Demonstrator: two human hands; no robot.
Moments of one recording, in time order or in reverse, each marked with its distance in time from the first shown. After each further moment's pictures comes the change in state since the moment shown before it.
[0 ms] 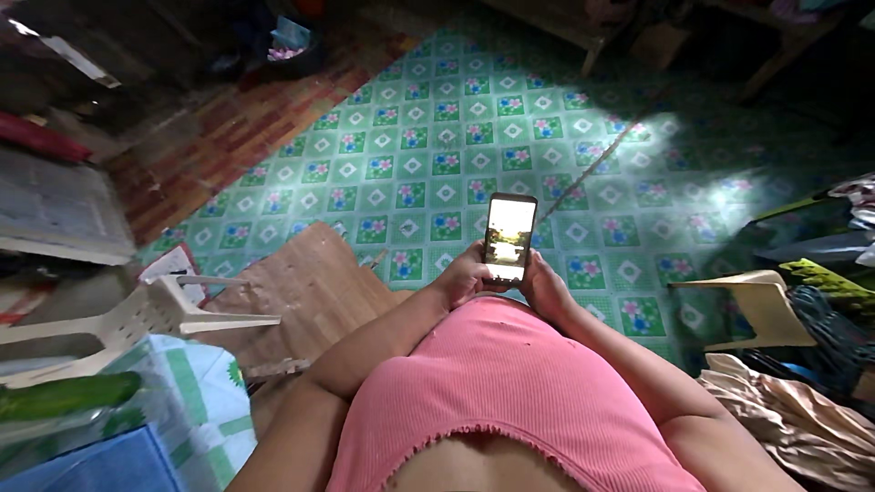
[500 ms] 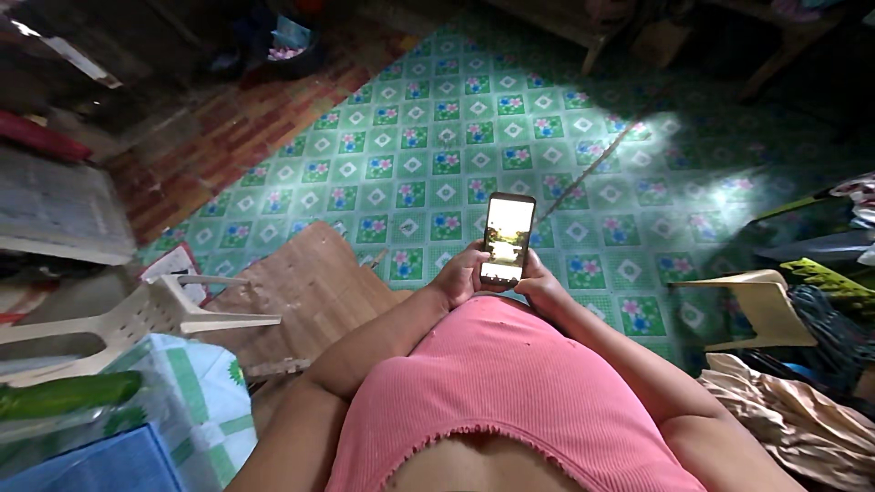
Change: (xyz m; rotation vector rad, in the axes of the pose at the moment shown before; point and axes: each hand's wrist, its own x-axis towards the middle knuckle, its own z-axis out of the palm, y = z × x) left_hand -0.001 -0.002 -0.004 -0.049 -0.013 0.015; right_hand 0.001 0.002 -0.004 -0.032 0.038 0.088
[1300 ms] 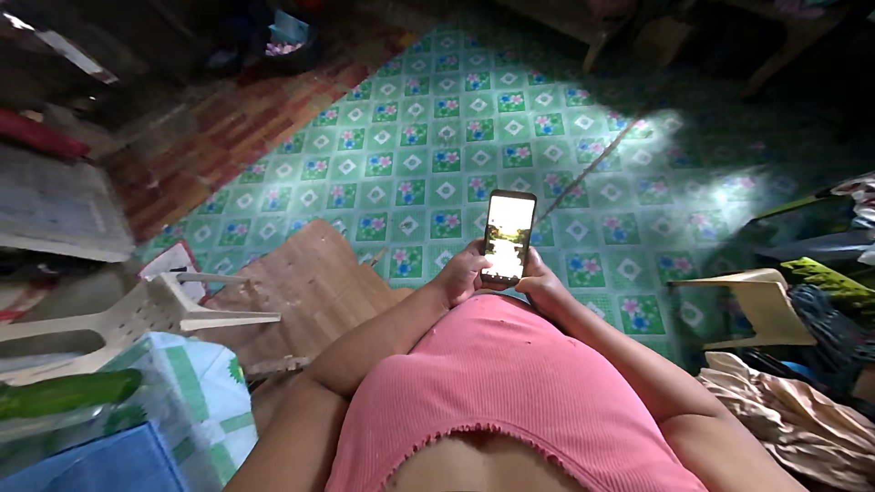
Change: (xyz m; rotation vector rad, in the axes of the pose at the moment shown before) left_hand 0.003 0.002 0.005 0.032 0.064 -0.011; right_hand 0.002 -0.003 0.000 -0.034 0.011 -0.002
